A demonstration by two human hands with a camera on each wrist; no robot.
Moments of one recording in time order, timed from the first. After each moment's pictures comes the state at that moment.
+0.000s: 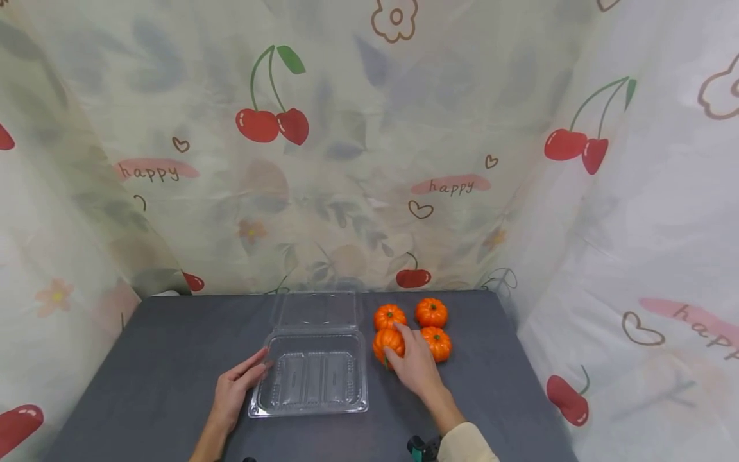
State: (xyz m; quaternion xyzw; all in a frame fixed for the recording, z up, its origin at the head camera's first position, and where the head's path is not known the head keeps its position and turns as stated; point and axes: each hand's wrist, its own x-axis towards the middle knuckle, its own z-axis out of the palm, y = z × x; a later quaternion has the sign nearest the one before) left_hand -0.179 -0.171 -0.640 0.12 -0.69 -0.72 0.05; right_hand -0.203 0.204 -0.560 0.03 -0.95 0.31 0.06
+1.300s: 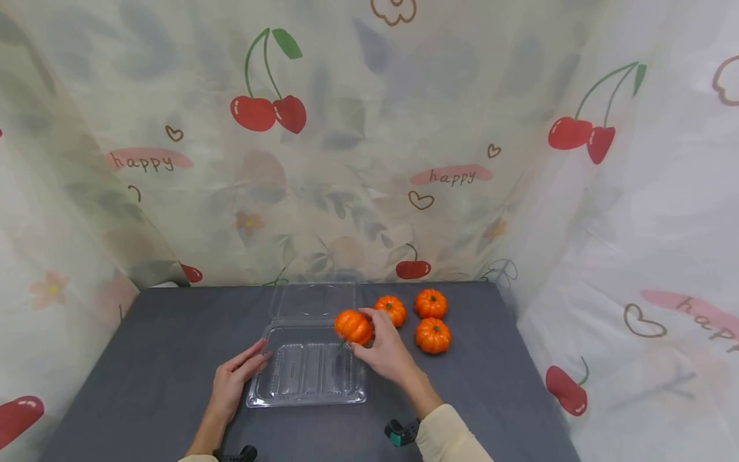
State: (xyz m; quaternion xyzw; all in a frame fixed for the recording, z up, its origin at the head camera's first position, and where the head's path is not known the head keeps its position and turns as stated) left_hand -0.180 -0.177 -0.638 0.14 -0.69 -0.71 0.02; right_hand -0.211 0.160 -0.540 0.17 -0.88 0.44 0.03
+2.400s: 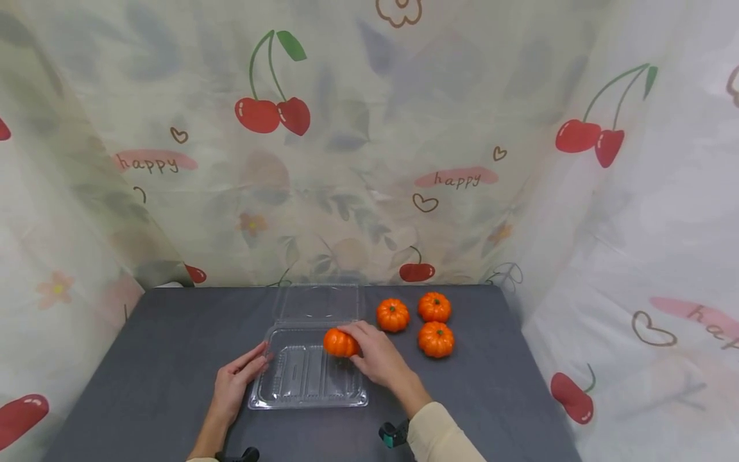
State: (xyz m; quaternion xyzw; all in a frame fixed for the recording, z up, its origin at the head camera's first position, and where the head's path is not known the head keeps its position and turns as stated) left_hand -0.179 -0.178 -0.640 0.14 -0.69 -0.71 0.02; right_hand -0.222 0.147 -0.562 0.30 -0.92 0.25 0.02
